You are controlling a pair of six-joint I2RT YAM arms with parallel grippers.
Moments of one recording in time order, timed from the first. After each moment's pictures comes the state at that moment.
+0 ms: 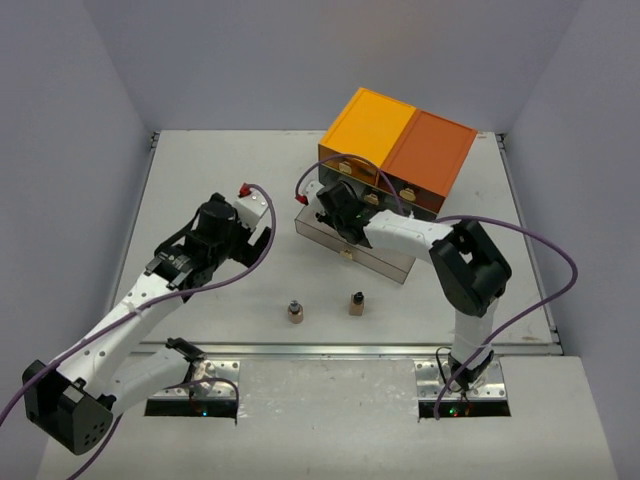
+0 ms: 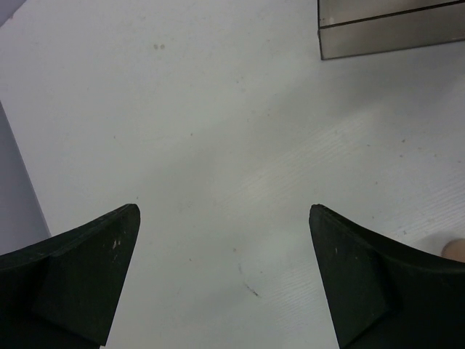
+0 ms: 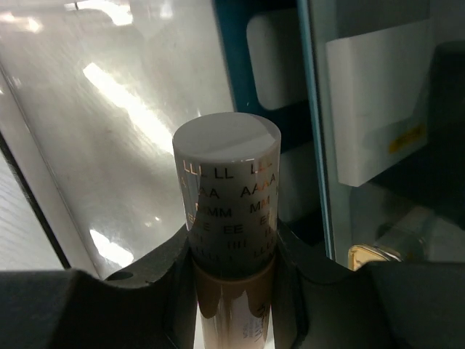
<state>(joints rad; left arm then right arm) -0.46 0.94 0.83 -0.50 -0.20 0.26 0.71 1.89 1.21 -0.14 0.42 -0.44</state>
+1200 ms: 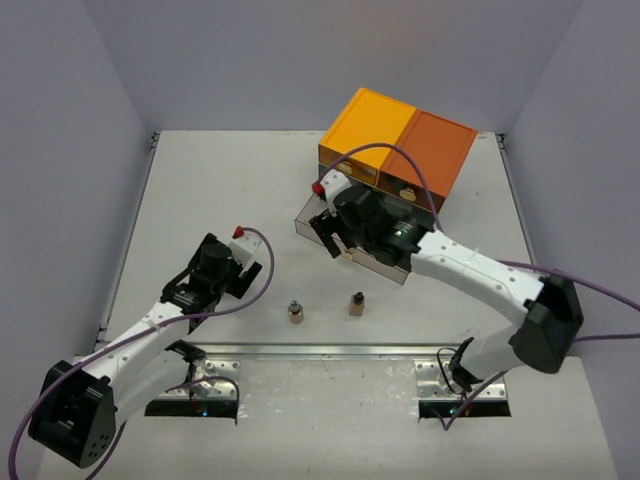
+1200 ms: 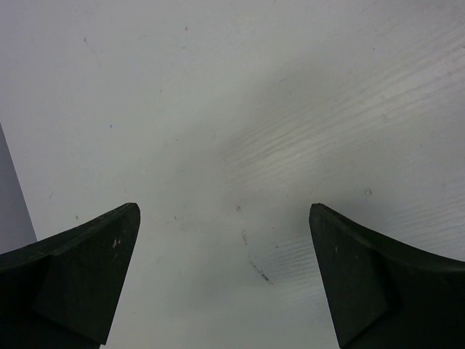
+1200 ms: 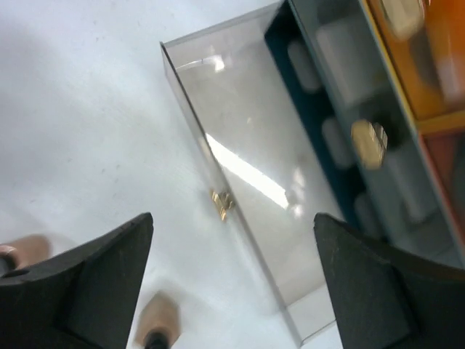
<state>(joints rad) -0.38 0.87 0.34 -0.15 -0.30 0.34 0.86 1.50 1.20 -0.41 0.35 -0.08</state>
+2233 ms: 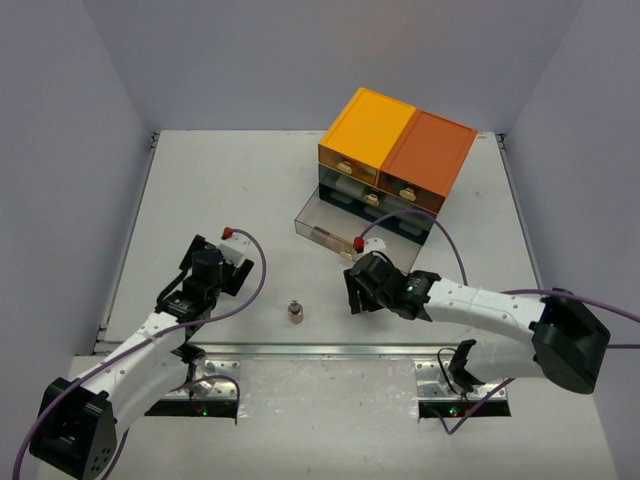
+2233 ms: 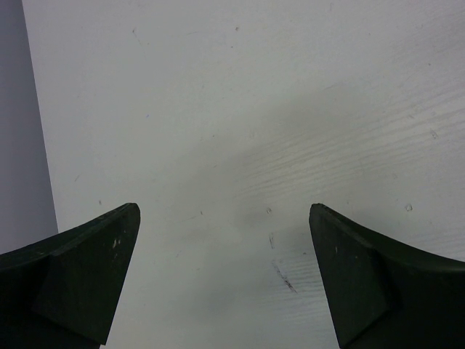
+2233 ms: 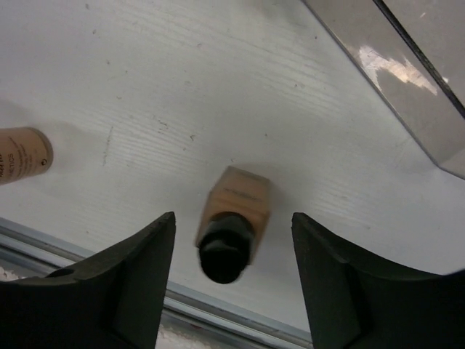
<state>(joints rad) -0.33 0.78 0.27 -0.07 -0.36 0.34 0.95 1.25 0.62 -0.35 0.29 0.60</state>
